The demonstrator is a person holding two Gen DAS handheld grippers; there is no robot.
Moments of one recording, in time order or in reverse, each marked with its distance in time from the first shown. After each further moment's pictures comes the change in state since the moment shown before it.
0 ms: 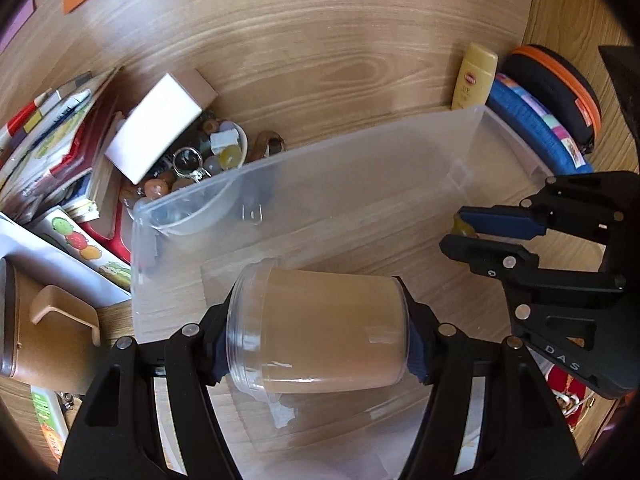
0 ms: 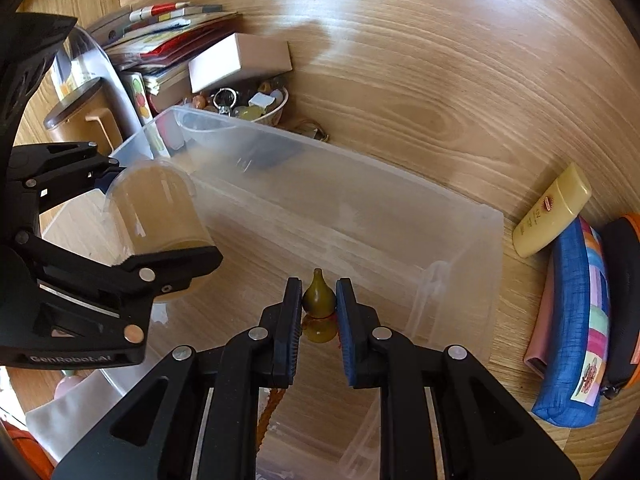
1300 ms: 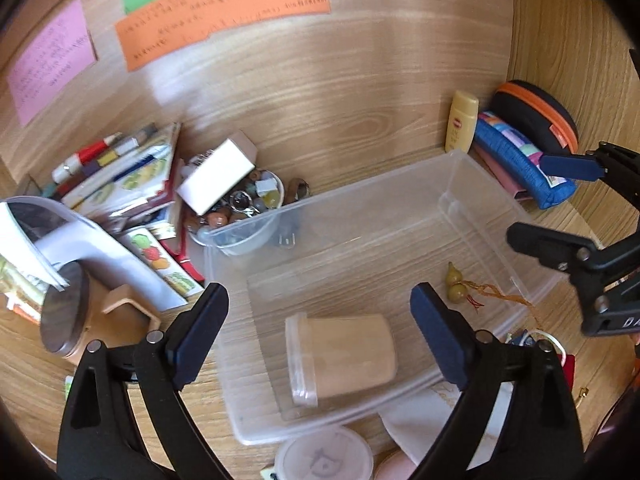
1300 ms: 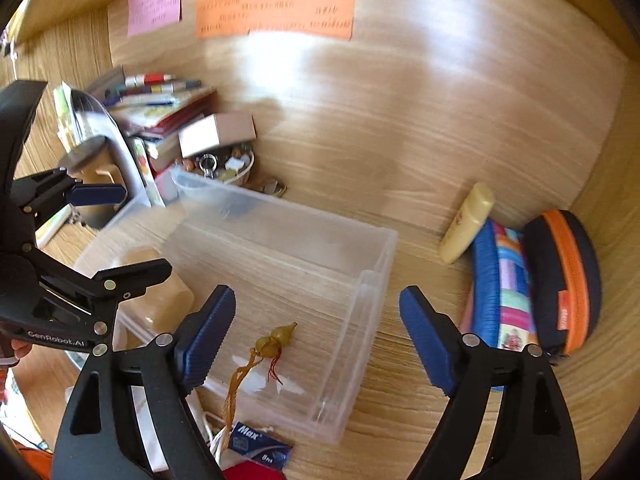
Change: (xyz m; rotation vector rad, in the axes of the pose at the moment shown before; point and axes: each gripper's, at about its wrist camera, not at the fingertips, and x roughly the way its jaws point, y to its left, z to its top) left arm -0.072 -0.003 -0.010 0.010 -0.168 0.086; right arm -0.080 -0.011 -0.008 0.082 -0.169 -0.101
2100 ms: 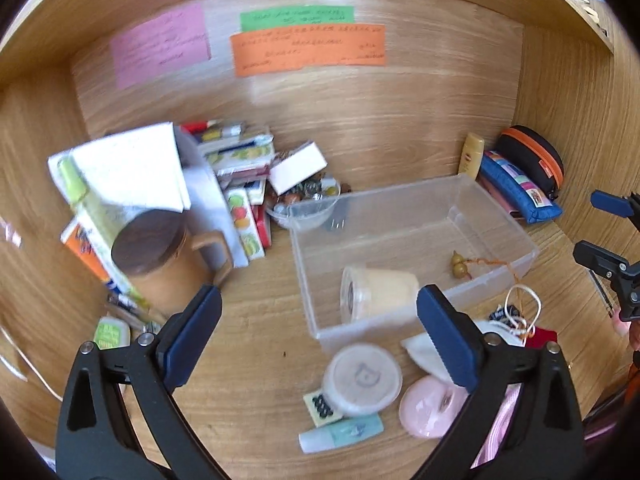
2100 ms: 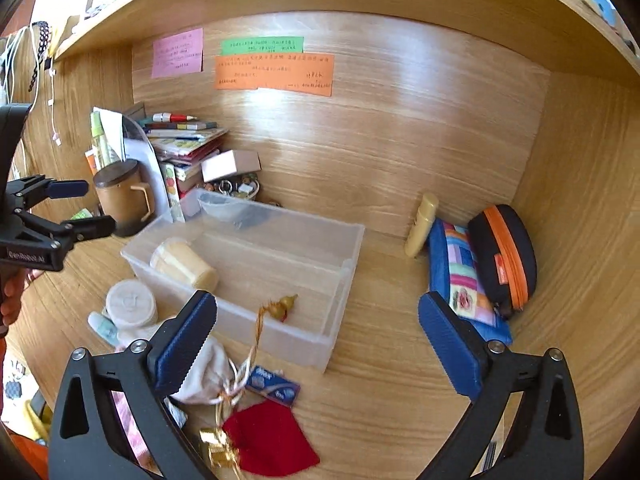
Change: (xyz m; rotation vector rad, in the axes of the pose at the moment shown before) left arm -0.083 0.040 -0.064 -0.139 -0.117 0.040; right arm -0.086 0.007 -0.053 0.022 -0.152 -0.064
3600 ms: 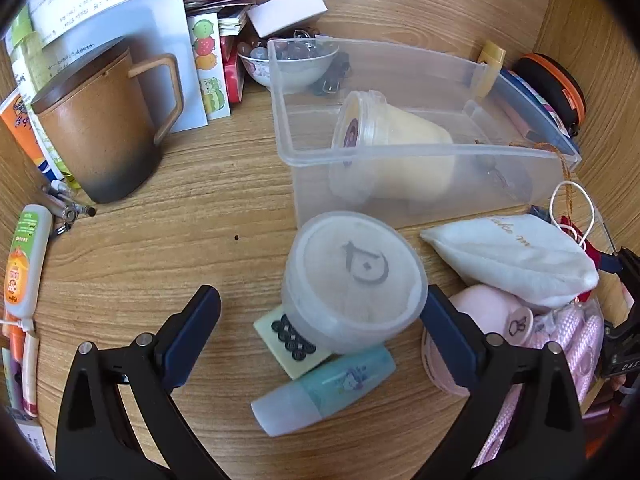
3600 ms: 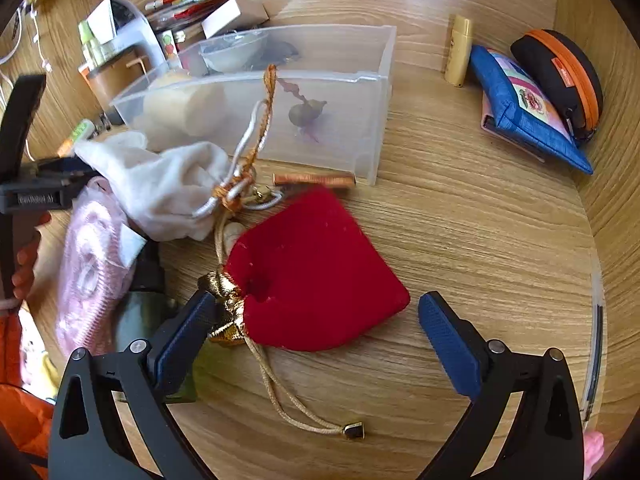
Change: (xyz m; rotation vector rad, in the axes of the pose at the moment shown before) left arm 0.078 -0.001 -0.074 -0.095 0.273 -0.077; right arm 0.054 0.006 -0.117 0.085 0.344 0.128
